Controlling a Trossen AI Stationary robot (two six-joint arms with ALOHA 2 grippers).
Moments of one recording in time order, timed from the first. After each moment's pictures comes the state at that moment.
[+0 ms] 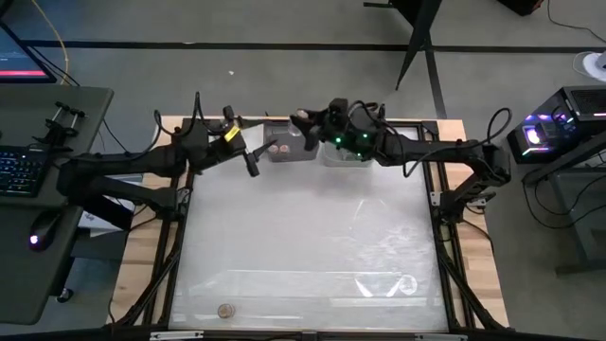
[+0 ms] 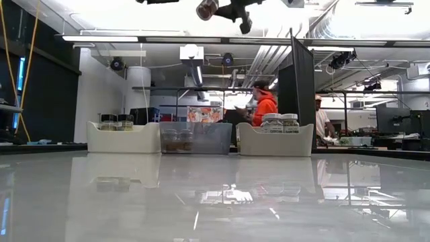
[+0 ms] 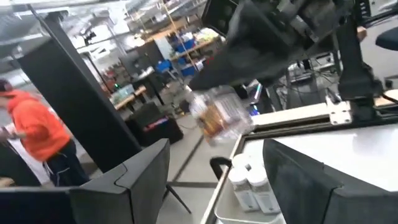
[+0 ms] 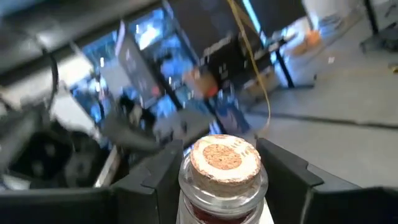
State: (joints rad) left arm 0.15 1.02 0.89 0.14 -0.34 0.46; right arm -0.20 1.58 1.32 0.34 0.28 0.50
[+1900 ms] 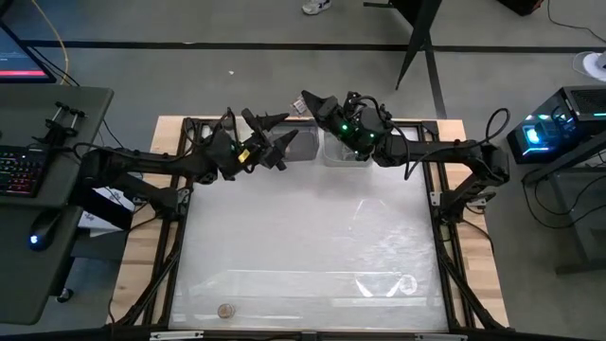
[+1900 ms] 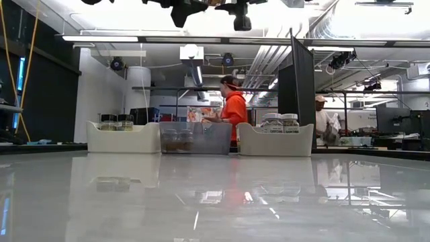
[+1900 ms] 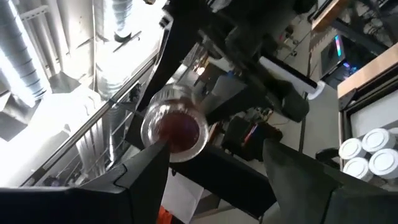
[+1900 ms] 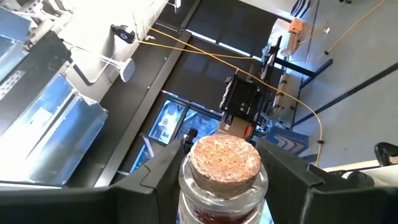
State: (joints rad) left arm 0.11 1.30 0.89 0.63 -0.50 1.16; right arm -0.19 1.59 1.32 0.52 0.50 1.10
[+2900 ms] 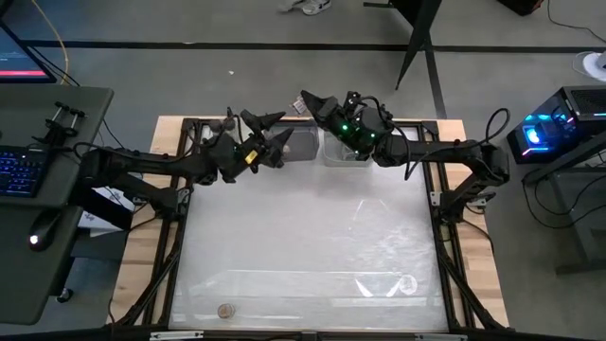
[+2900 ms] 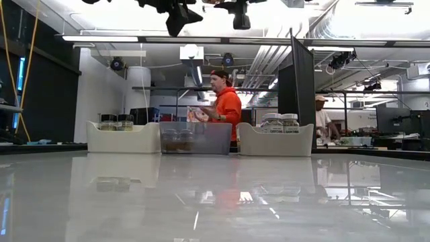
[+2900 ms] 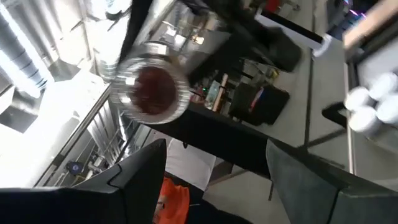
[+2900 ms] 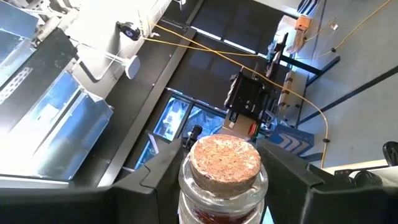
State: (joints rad) left arm 0.09 1.30 0.89 0.57 -0.64 1.25; right arm -0.19 1.59 1.32 0.54 0.47 1.09
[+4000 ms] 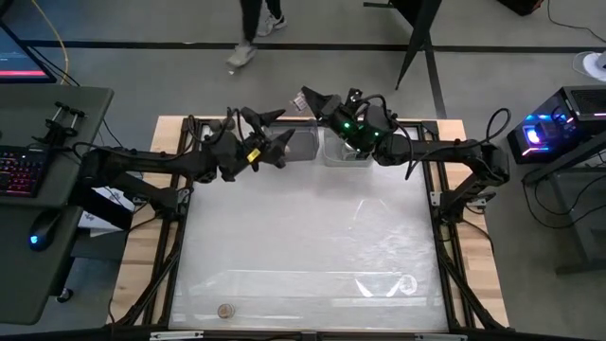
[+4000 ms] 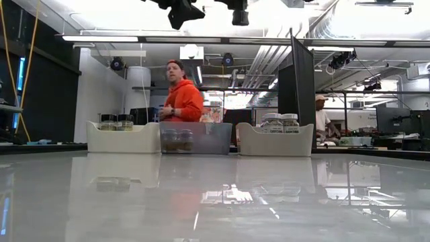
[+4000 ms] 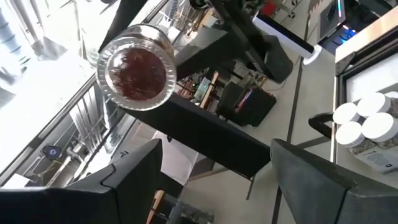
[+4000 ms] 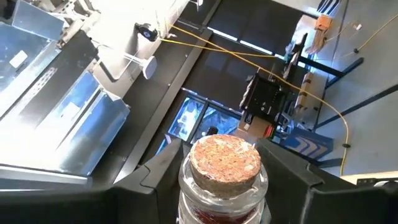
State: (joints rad) left arm 0.08 1.30 0.96 0.45 -0.65 1.11; right arm -0.20 1.59 1.32 0.61 0.43 1.06
